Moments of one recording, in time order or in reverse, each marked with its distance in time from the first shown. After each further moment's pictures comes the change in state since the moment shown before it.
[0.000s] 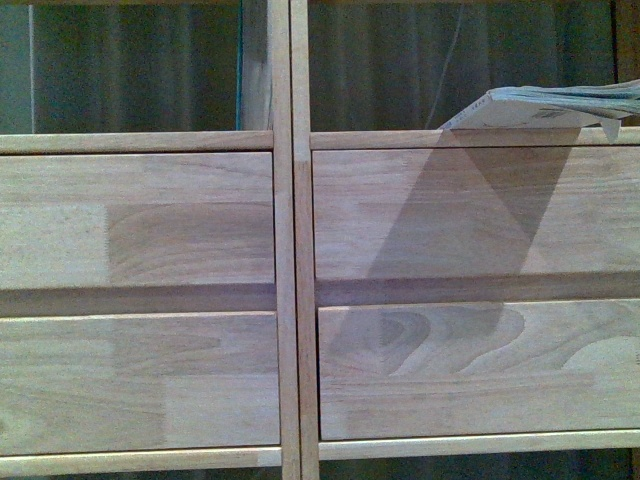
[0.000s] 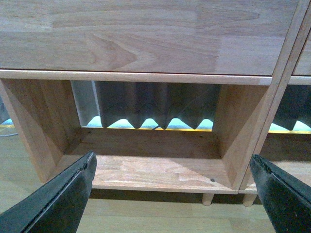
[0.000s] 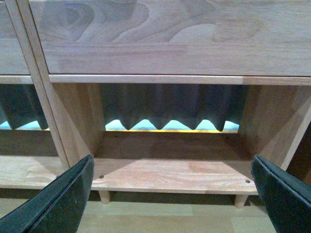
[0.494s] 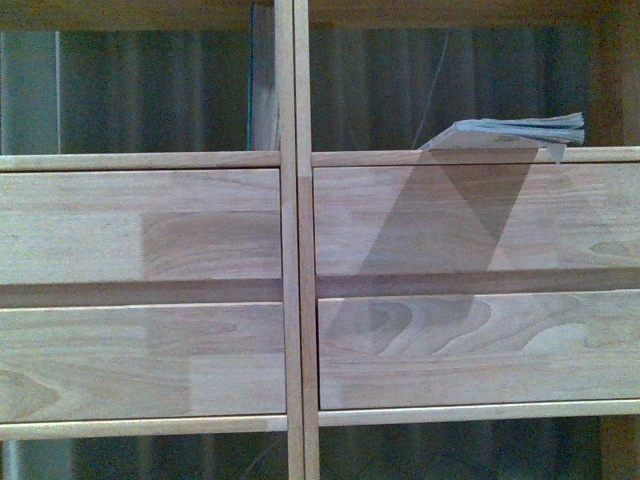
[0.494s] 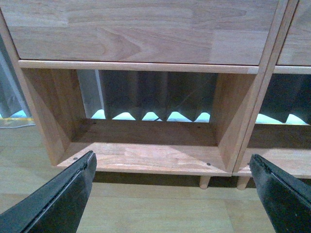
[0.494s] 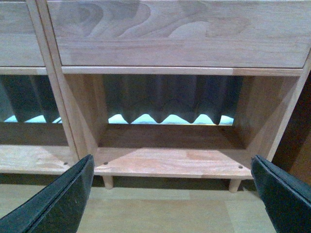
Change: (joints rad) left arm 0.000 0.000 0.000 0.000 0.000 0.000; right arm 0.000 0.000 0.000 0.000 0.000 0.000
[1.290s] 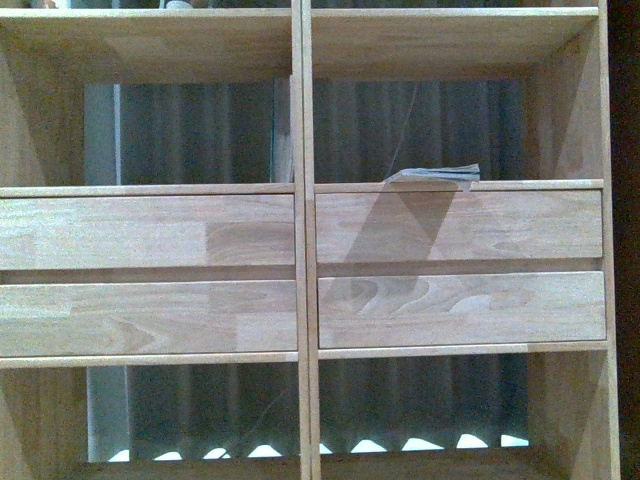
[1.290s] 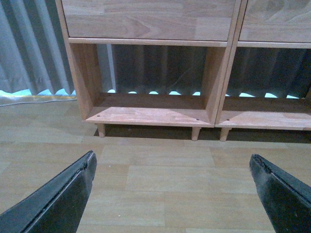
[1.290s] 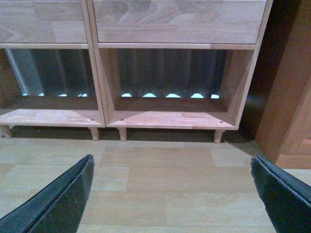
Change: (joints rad) left arm 0.000 0.000 0.000 0.000 0.000 0.000; right arm 0.000 0.000 0.000 0.000 0.000 0.000
